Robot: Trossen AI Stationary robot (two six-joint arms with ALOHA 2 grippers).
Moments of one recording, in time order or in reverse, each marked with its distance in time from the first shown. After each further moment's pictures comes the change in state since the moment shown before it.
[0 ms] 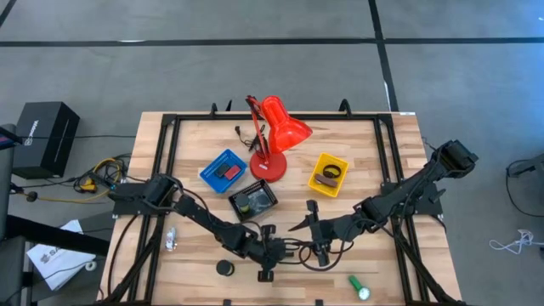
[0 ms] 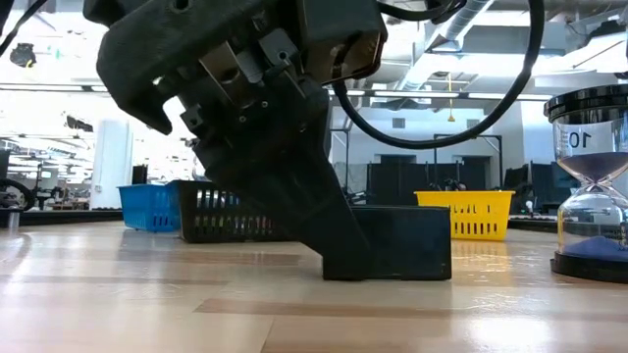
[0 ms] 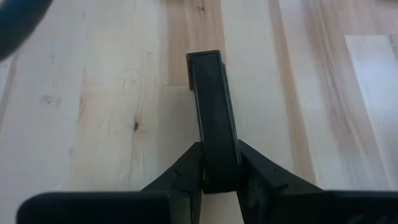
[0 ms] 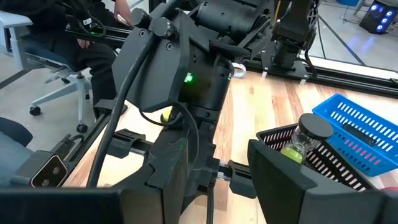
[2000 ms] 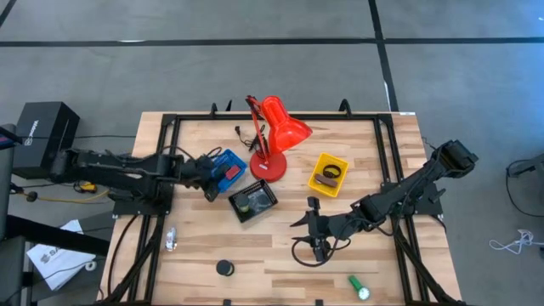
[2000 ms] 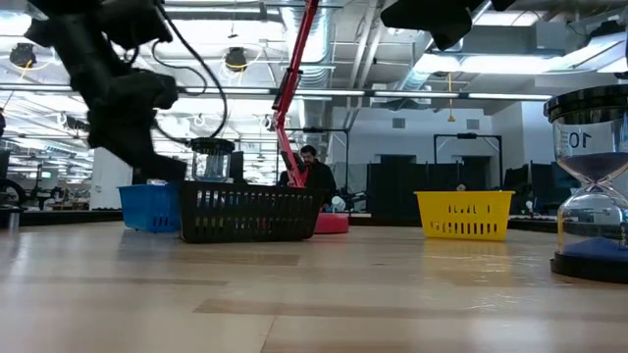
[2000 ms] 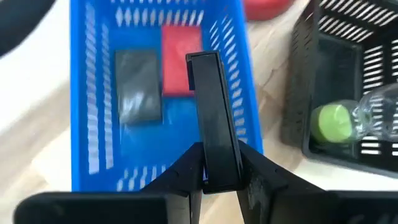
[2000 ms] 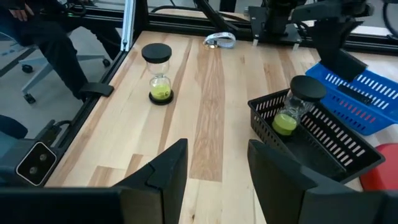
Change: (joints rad) left arm 0.566 -1.151 -0.784 -0.484 0.033 -0.268; right arm -0.029 0.000 0.000 -0.106 0.003 0.114
